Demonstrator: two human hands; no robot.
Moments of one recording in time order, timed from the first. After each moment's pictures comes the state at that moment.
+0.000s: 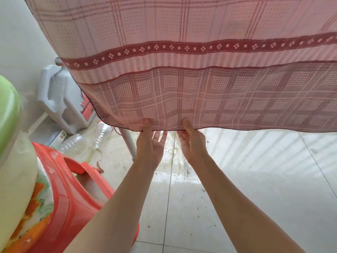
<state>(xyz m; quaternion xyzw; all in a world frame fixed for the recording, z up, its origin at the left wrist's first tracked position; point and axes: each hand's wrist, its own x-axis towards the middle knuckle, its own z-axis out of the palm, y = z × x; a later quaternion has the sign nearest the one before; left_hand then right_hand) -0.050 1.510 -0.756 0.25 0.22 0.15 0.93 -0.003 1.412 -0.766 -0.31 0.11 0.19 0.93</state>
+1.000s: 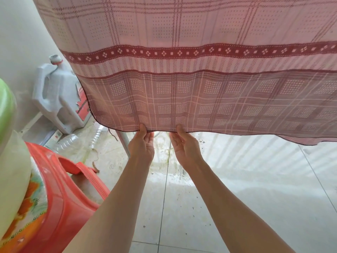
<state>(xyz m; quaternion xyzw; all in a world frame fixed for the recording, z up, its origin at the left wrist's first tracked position) -0.041 1.518 -0.768 0.20 0.32 0.22 0.90 -0.015 1.407 -0.771 -0.30 0.13 0.24 0.91</state>
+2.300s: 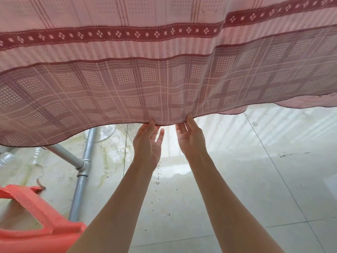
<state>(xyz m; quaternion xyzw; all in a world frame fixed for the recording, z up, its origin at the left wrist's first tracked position) -0.016 1.349 -0.771 0.31 0.21 0.07 0.93 0.023 1.246 -0.784 -0.18 0.12 0.09 0.97</state>
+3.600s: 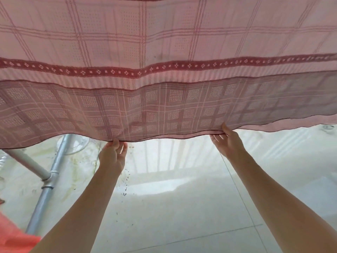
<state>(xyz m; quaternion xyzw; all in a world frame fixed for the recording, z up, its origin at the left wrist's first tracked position) -0.013 1.337 -0.750 0.28 0.32 0.12 0.90 0.049 1.035 -0.728 -0.39 0.19 0.03 0.90</state>
